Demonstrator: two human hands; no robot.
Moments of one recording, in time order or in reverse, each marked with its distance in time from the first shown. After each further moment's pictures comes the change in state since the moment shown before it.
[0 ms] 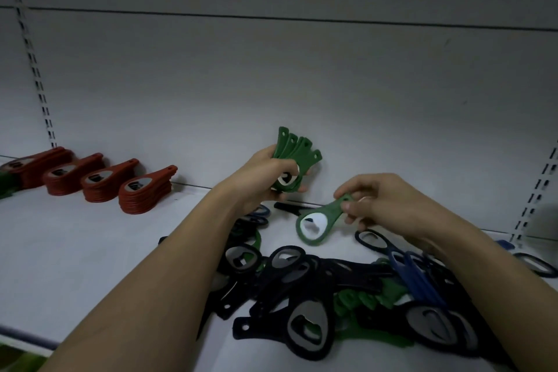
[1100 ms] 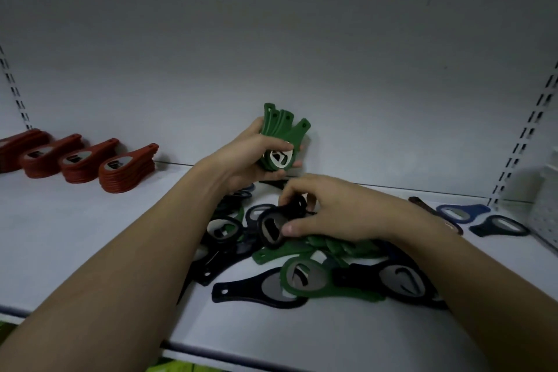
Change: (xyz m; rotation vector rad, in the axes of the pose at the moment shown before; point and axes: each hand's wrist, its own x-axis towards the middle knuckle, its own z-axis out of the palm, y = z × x) left_hand -0.001 -0.003 0.012 -0.179 -0.038 -0.044; right_hand -0.023 -0.010 0.031 -0.536 -0.333 -0.302
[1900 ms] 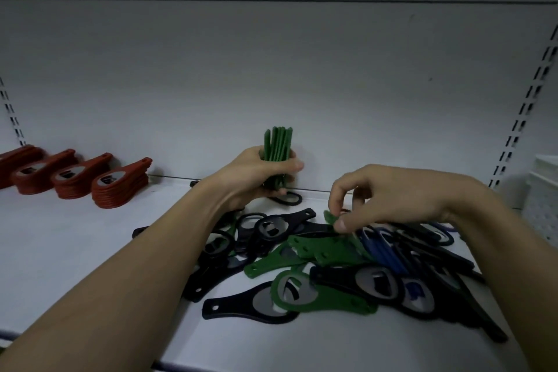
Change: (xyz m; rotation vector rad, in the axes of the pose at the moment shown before) left_hand -0.001 -0.007 0.016 0.086 0.014 -0.024; right_hand -0.036 0.023 -0.056 0.153 -0.103 0.155
